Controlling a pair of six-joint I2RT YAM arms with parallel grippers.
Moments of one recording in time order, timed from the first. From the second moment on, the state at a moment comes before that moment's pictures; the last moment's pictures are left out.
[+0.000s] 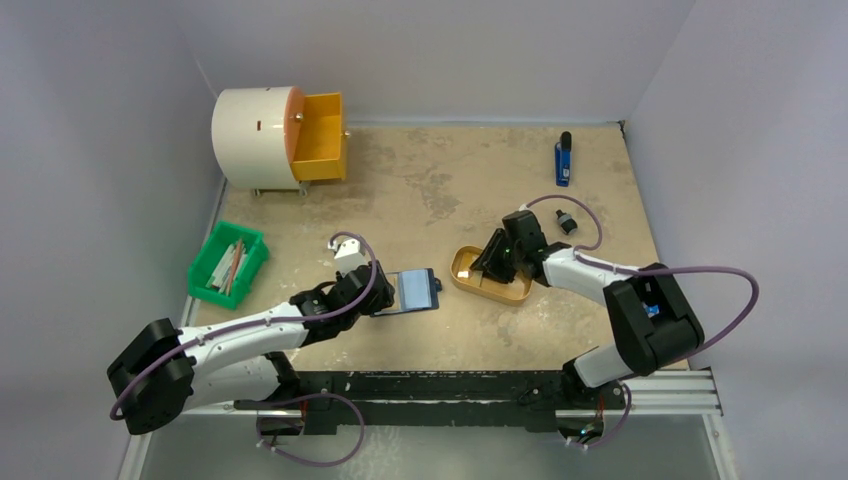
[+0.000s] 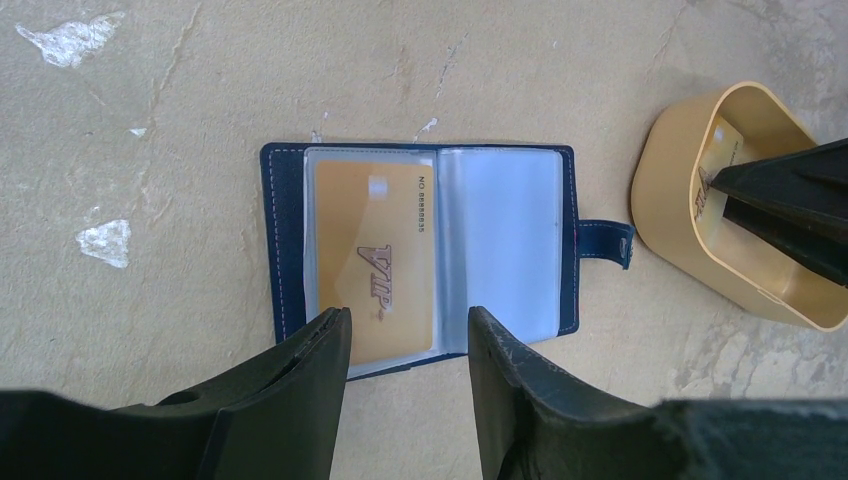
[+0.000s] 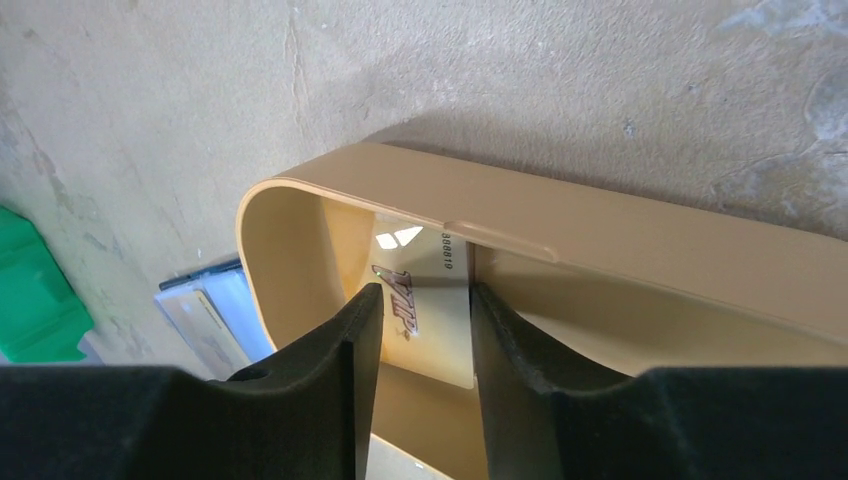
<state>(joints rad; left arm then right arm) -0.92 1.09 0.48 -0.17 -0.48 -0.99 0.43 1.49 0.67 -0.13 -0.09 0.94</state>
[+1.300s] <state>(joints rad) -0.92 1.10 0.48 -0.17 -0.49 -0.99 0.43 1.33 0.59 -0.24 0.01 0.93</state>
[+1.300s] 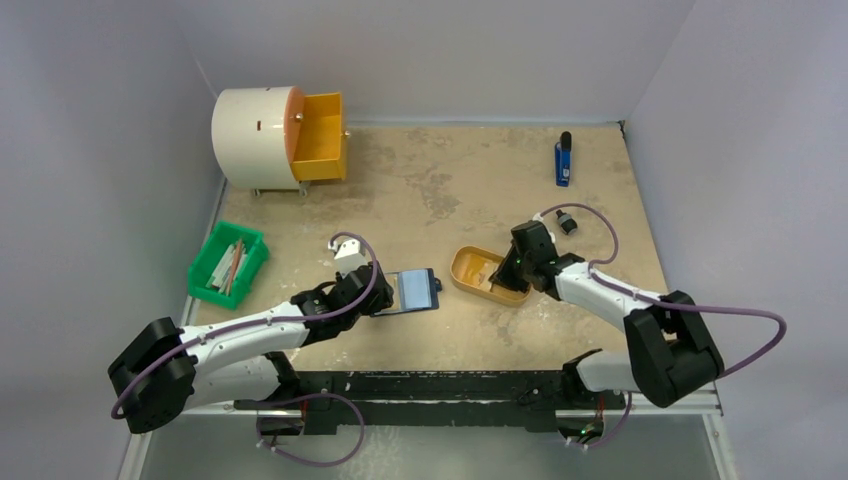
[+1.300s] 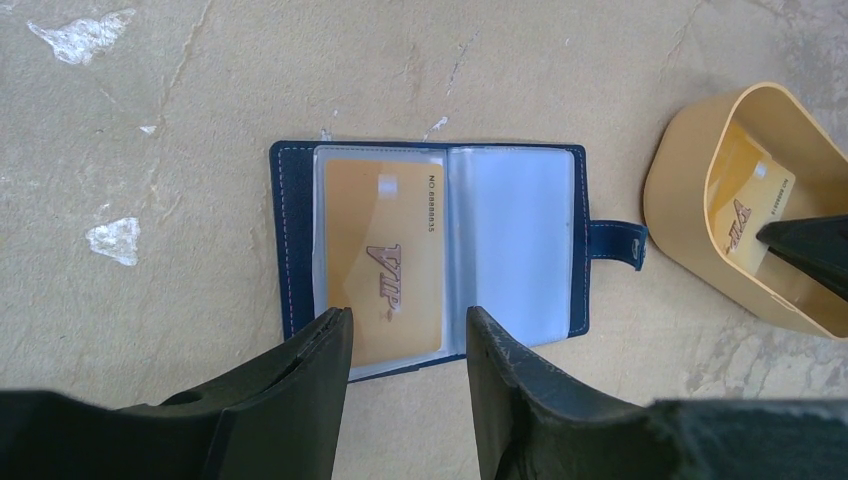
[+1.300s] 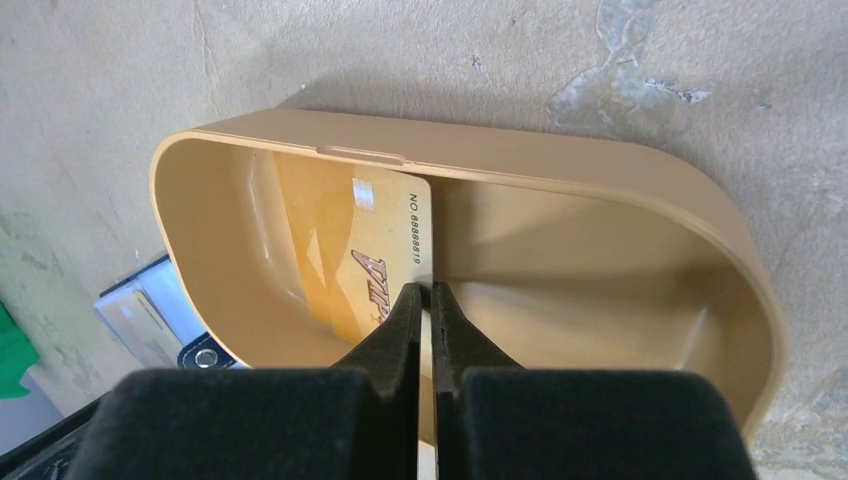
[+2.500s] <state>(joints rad) -0.92 1.08 0.48 -0.20 -0.51 -0.99 0.43 1.05 0.73 -0.54 -0.07 0.96</state>
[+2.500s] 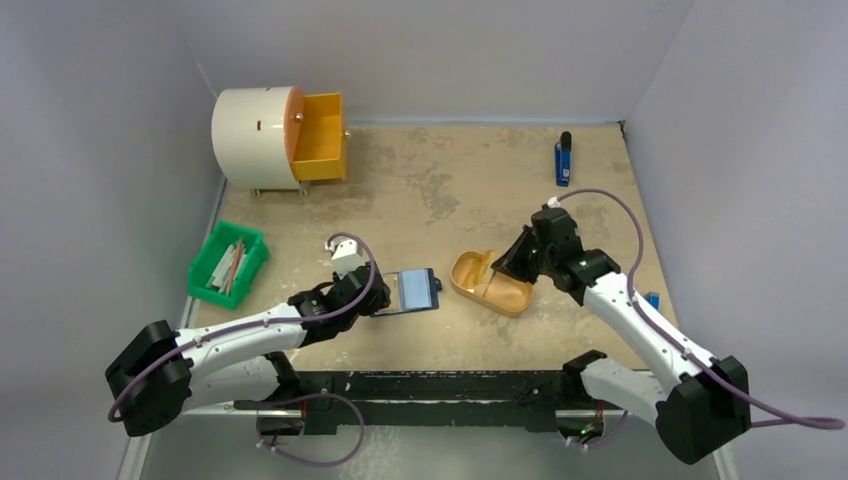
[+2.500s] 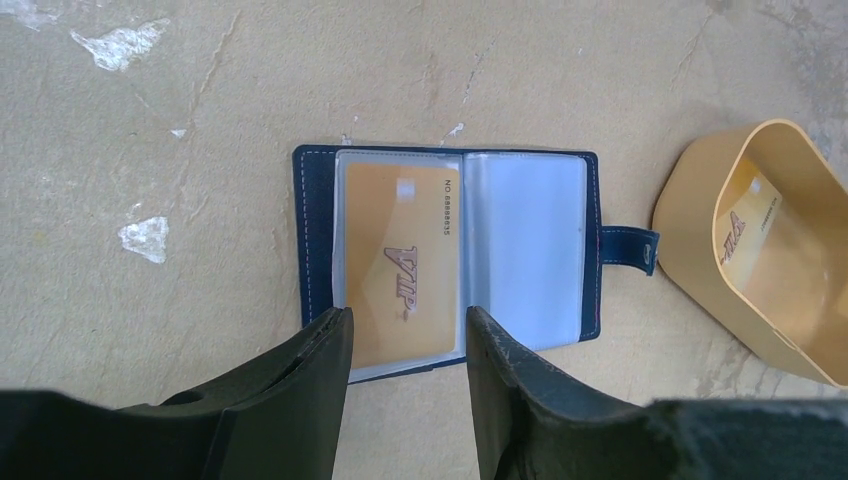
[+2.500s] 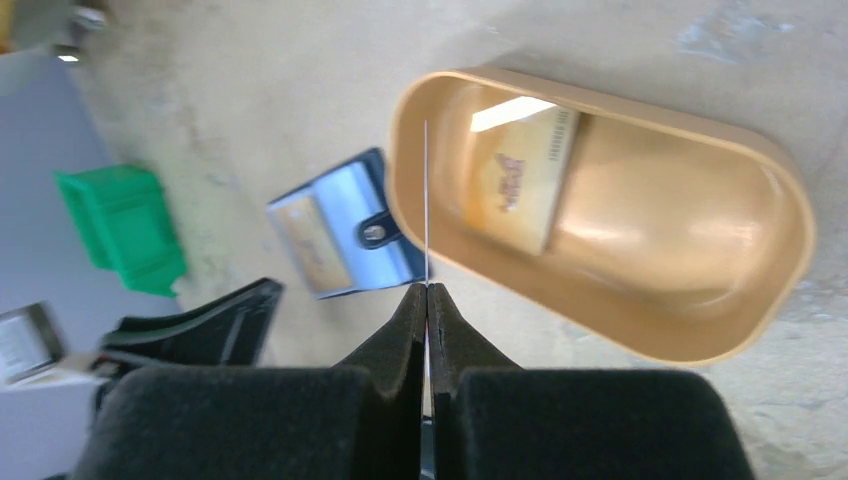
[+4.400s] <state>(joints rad) -0.92 1.55 0.72 -0.07 -0.42 -0.88 0.63 1.26 0.84 -0.40 -0.34 0.63</state>
